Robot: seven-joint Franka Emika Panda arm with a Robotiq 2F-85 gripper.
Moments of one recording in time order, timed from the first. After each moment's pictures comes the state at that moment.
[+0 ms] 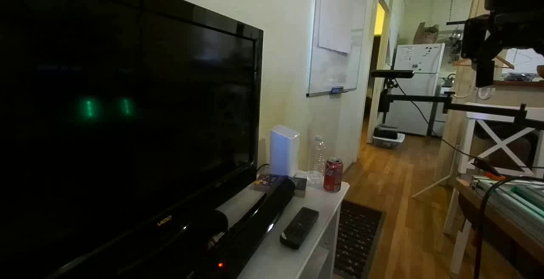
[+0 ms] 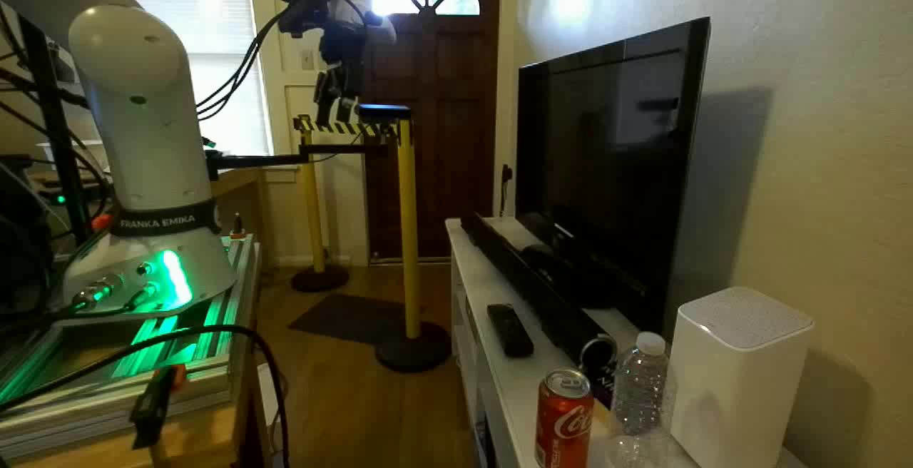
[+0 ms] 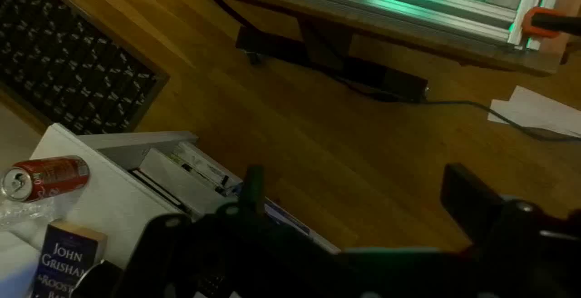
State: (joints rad) arm 0.15 -0.66 0.19 -2.70 -0.02 1.77 0.03
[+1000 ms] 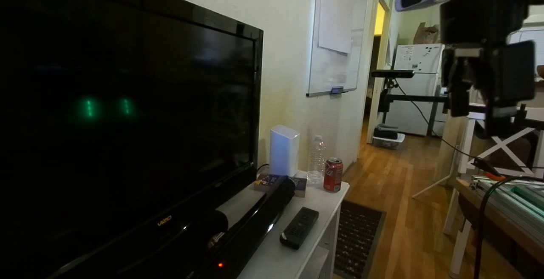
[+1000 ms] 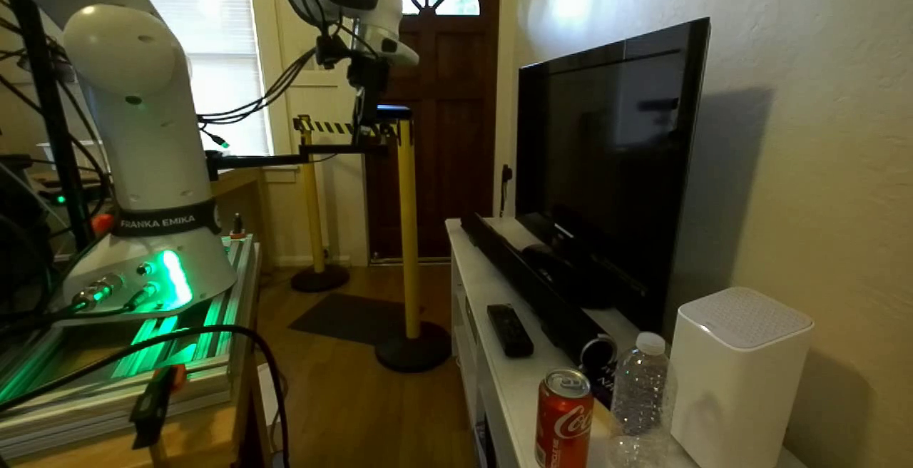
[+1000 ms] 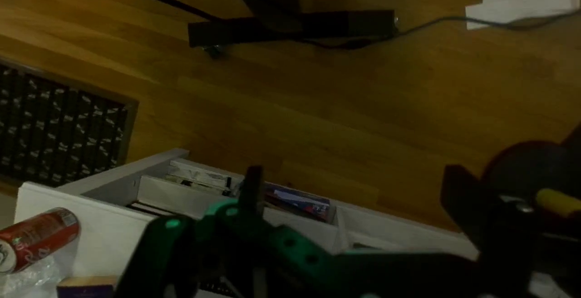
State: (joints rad) arm 0.11 -0.45 0.19 -2.68 0.05 2.01 0.32
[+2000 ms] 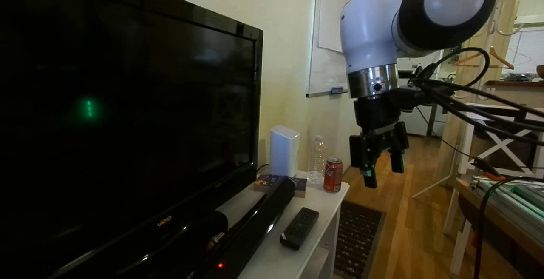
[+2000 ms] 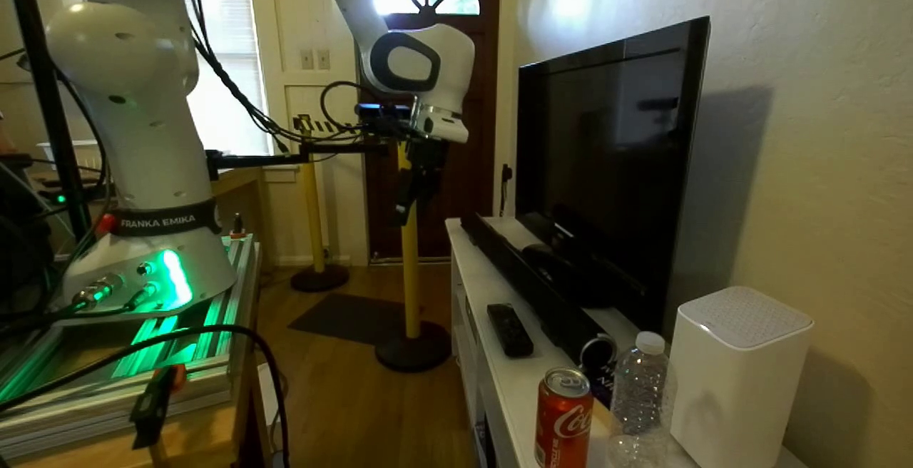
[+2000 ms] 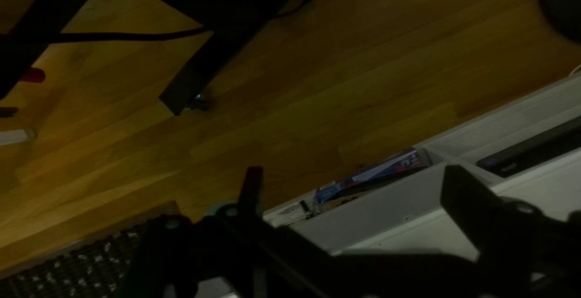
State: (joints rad) arm -0.04 0.04 0.01 -2.60 0.07 2.41 0.68
